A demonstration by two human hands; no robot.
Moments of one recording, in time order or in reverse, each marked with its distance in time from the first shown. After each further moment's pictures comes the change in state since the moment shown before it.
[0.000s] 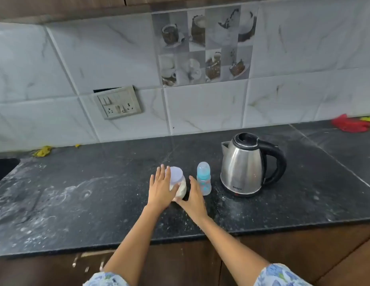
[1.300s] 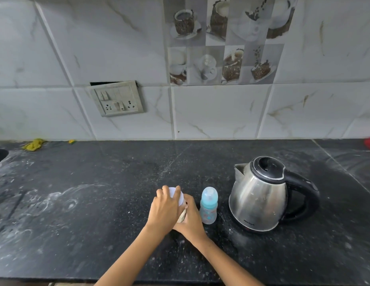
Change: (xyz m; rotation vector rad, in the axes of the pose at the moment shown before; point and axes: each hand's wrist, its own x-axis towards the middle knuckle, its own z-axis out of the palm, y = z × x) left_hand 0.046 0.015 0.013 0.314 -0.108 0.028; right_hand 0.059 0.020 0.012 0.194 -0.150 -0.063
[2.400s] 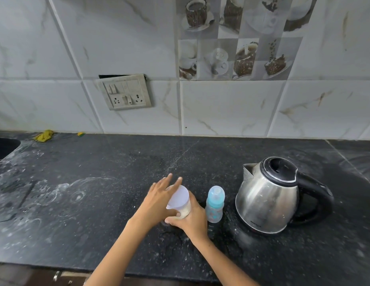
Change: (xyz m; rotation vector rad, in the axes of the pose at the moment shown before) left_hand -0.004 -0.042 -0.022 -0.366 -0.203 0.108; right_hand -0.001 -0.006 0.011 -0.171 0.060 0.126
